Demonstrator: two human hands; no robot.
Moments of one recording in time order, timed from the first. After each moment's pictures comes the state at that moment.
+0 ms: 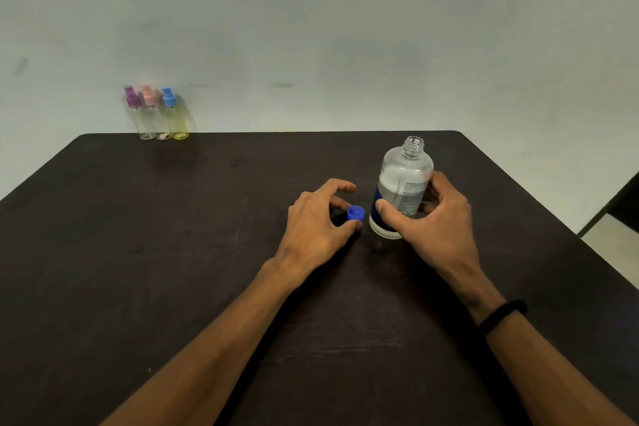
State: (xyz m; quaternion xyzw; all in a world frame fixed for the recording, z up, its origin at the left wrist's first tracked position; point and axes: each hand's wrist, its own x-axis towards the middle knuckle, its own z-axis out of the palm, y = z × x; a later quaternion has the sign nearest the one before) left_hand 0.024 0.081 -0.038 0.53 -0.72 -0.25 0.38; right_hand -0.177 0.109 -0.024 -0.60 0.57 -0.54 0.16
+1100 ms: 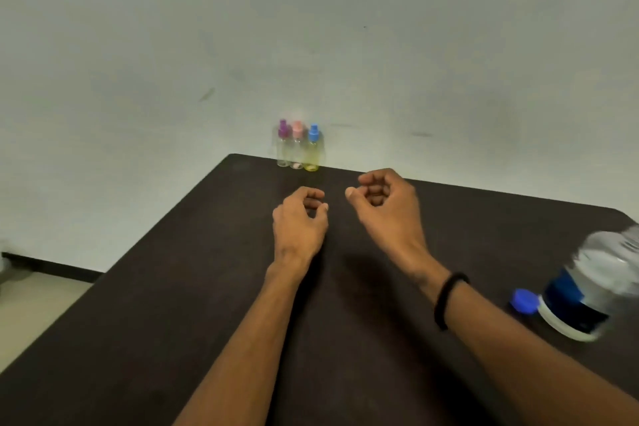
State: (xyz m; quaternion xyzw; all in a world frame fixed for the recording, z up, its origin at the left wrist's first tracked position) left_hand 0.232 0.039 -0.034 0.67 -0.50 -0.16 0.53; right_hand 0.087 0.025 0.007 -0.67 0.48 -0.49 0.28
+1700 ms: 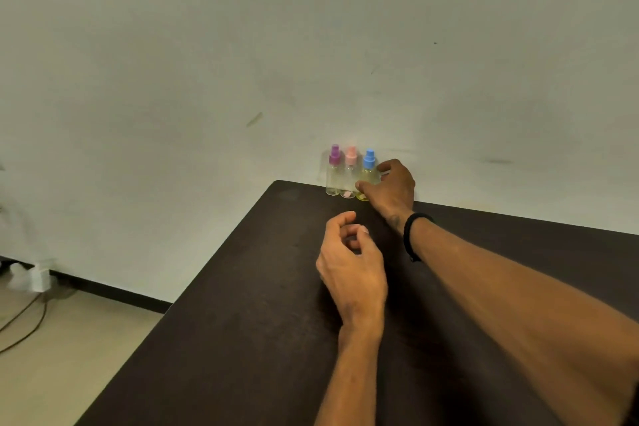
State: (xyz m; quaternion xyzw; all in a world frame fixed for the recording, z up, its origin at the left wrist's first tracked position) left_hand 0.239 0.024 -0.037 0.62 -0.32 -0.18 0.70; right_hand 0.210 -0.166 -0.019 -0.66 0.58 -0.43 0.21
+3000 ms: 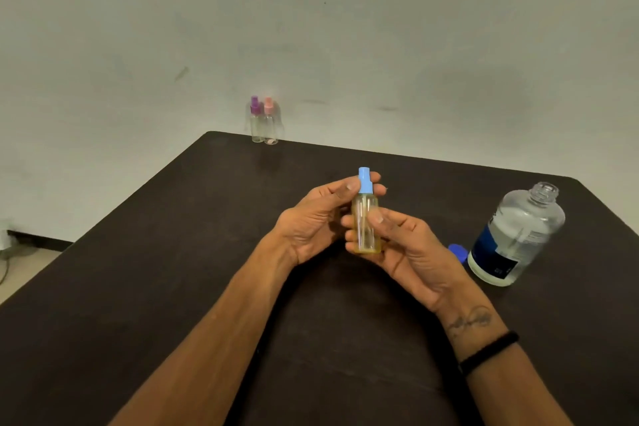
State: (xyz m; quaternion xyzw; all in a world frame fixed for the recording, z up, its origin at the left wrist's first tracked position) left_hand 0.148 0.083 -0.003 0.27 -0.41 -0.70 0.52; right_hand -0.032 0.096 -0.006 -0.43 0.28 -0.41 0.75
